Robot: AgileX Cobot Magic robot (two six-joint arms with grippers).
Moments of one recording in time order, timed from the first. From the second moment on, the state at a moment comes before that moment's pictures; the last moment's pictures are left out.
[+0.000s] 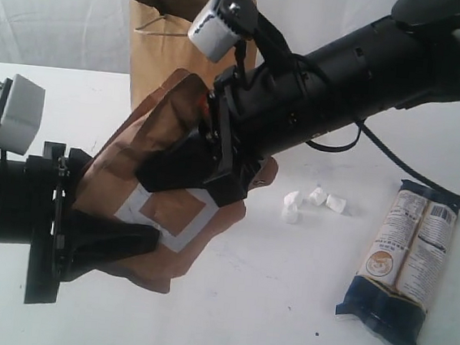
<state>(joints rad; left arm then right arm) -0.29 1.27 -0.46 1.38 -0.97 -0.94 0.52 1.57 -1.21 1.10 1.04 -1.40</state>
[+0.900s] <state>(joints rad) -0.29 1.27 -0.46 1.35 -0.74 -0.89 0.53 1.56 -1.22 1.17 0.75 -1.30</state>
